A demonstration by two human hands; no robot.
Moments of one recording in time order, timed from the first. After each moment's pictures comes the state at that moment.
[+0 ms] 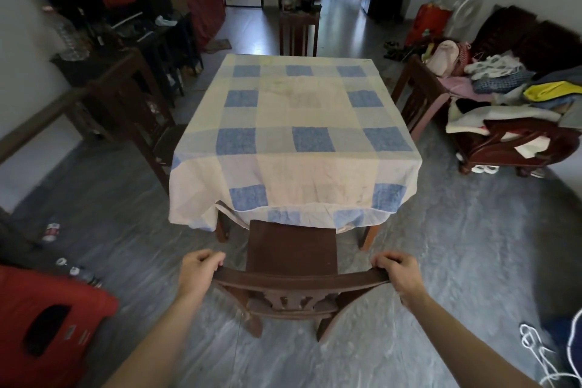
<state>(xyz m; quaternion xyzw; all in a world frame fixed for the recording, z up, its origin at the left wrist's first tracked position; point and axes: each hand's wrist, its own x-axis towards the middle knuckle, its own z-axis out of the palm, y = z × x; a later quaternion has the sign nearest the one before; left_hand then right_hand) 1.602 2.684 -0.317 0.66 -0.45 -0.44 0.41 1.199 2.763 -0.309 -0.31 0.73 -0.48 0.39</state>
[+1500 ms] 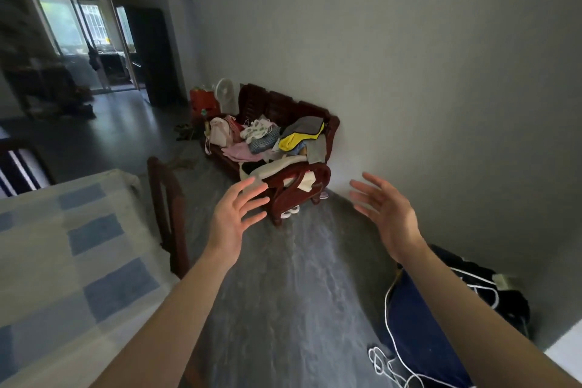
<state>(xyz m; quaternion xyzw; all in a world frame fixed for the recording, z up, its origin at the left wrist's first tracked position) 0.802 2.598 -0.066 0.16 -0.56 -0.73 0.35 0.612 2.823 -0.062 -0.26 0.57 -0.77 0.16</state>
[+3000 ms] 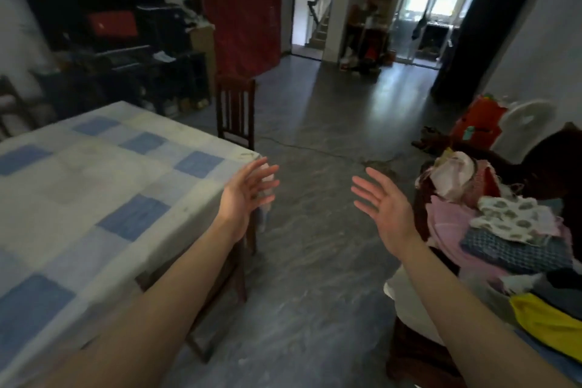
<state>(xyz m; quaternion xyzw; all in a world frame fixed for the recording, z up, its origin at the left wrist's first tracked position) 0.426 2.016 -0.115 0.46 -0.32 -0.51 0.65 0.152 1.946 -0.125 -0.47 0.42 -0.51 0.58</state>
